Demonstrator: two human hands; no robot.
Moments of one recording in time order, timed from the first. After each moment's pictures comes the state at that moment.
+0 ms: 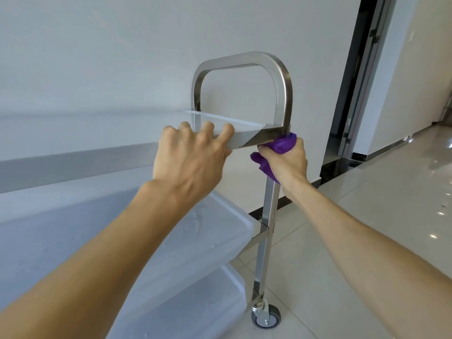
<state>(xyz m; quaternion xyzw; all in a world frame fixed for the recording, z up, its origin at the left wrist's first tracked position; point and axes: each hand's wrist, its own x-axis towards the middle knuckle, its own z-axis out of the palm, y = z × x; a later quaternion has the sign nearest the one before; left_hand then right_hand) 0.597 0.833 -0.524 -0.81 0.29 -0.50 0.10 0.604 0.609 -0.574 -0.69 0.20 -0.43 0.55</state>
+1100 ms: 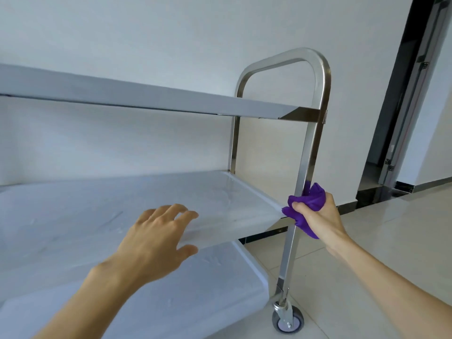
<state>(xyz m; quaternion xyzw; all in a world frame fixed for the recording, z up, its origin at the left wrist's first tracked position) 0.547 0.964 -0.695 -0.94 0.28 -0.18 -0.04 0.545 0.611 -0.718 -0.70 0.11 -0.32 0.63</state>
